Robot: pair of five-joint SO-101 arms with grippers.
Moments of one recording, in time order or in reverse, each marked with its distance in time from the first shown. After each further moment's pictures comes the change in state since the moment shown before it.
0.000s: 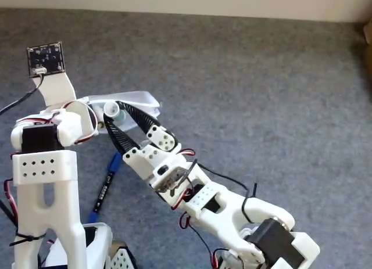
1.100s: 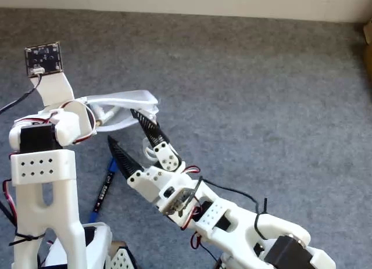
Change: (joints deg) left arm -2.9 0.0 0.0 0.0 -0.4; right arm -5.0 -10.9 11.7 2.5 0.1
